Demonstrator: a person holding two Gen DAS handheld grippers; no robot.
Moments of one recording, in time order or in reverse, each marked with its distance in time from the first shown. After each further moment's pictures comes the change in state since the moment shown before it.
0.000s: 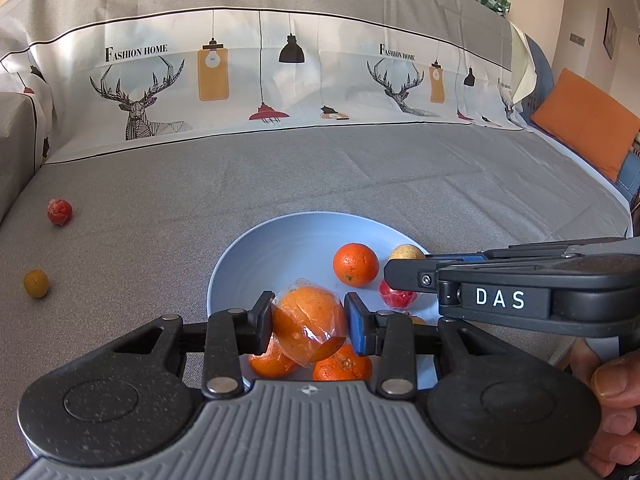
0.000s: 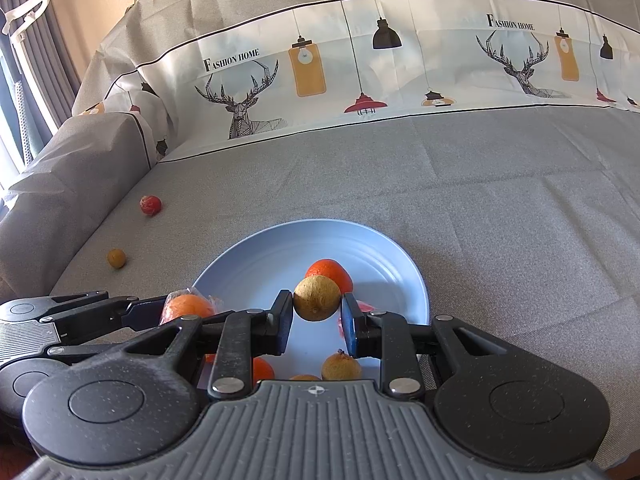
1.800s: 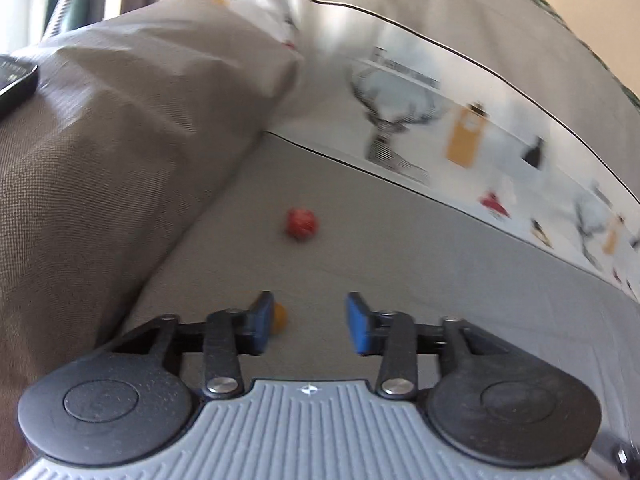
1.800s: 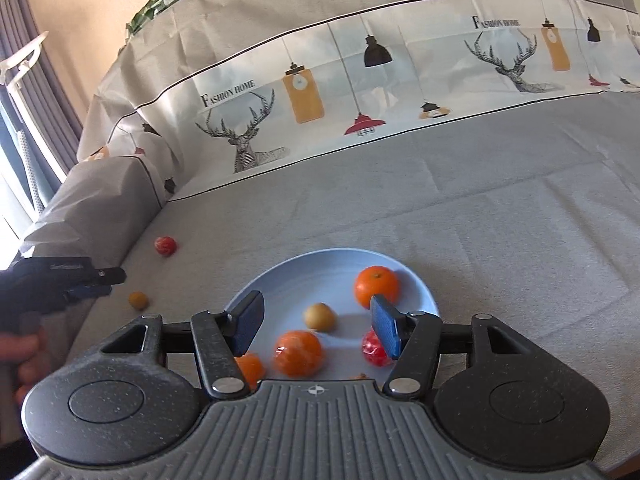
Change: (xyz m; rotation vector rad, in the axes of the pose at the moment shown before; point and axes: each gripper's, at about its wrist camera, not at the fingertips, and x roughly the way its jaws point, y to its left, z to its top) left arm -0.010 0.195 0.039 -0.533 -0.025 0.359; right arm -0.010 -0.003 0.013 0.105 -0.053 0.052
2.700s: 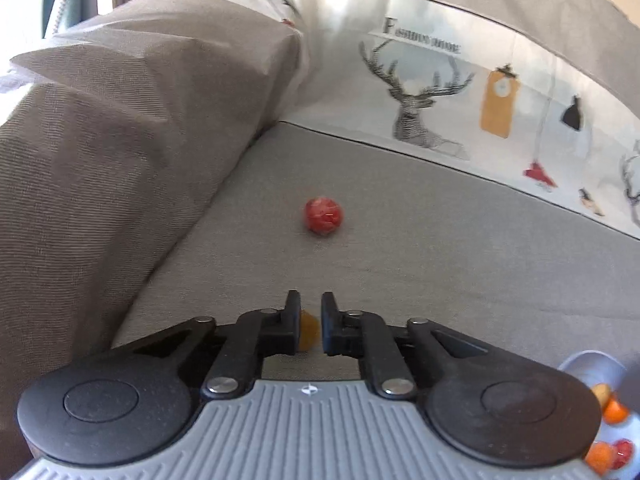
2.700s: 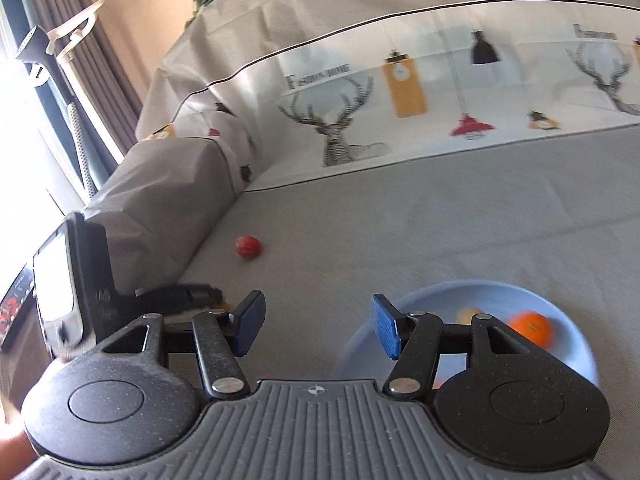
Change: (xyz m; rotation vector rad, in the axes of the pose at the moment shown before) left arm 0.039 -0.017 -0.009 0.121 0.010 0.112; right arm 0.061 0.093 0.026 -0.090 0.040 0.165
